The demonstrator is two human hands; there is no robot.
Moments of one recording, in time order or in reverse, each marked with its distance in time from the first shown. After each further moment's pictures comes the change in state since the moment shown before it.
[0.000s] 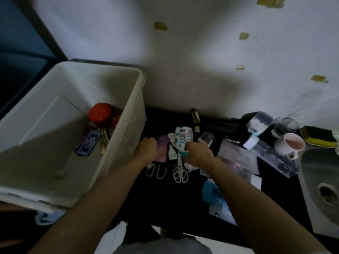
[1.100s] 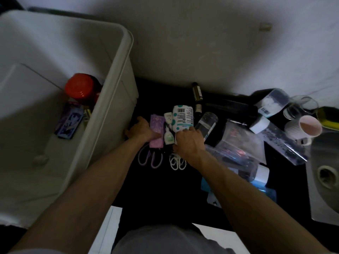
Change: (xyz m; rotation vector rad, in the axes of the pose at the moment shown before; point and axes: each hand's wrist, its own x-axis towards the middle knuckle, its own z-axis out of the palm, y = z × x) left_hand 0.062 -0.013 0.033 -0.063 -0.141 -0.376; right_hand 0.030 -0.011 0.040 -0.197 0.106 -0.049
